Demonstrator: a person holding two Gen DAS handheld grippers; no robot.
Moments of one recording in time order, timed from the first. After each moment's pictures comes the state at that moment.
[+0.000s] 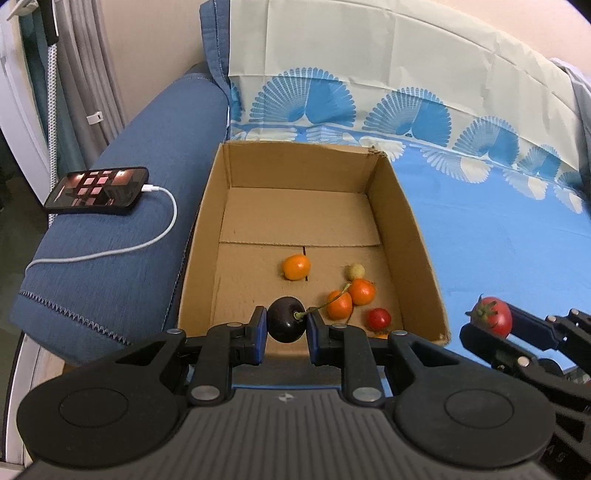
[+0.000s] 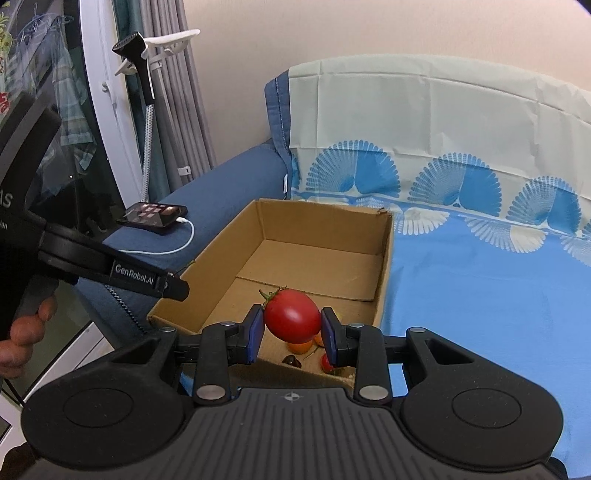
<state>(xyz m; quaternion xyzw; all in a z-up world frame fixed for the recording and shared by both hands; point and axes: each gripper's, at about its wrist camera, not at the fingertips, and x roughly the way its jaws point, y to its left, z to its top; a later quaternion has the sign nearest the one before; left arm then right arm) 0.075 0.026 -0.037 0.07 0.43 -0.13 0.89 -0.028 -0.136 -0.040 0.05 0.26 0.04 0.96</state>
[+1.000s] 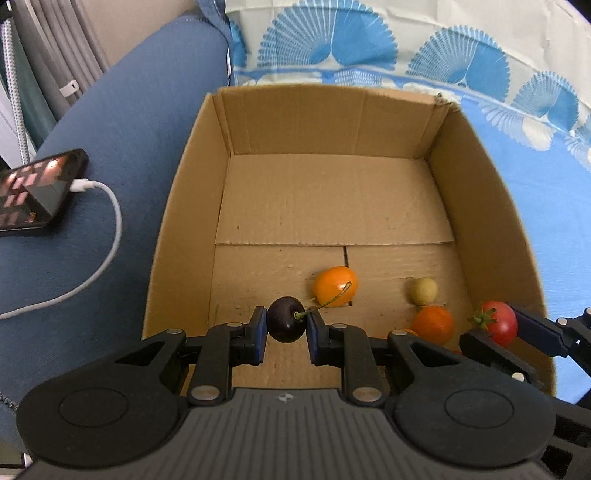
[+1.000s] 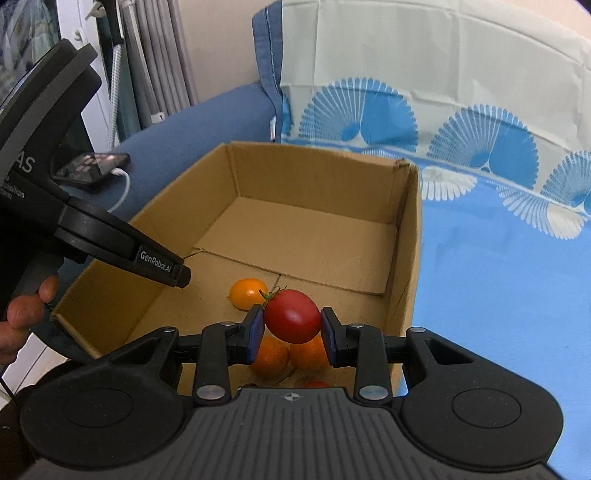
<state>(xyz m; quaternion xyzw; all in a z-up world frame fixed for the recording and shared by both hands) 0.206 -0.005 -0.131 0.11 0.50 -0.09 0.86 0.105 -0.147 -0.114 0.03 0.34 0.05 0.94</state>
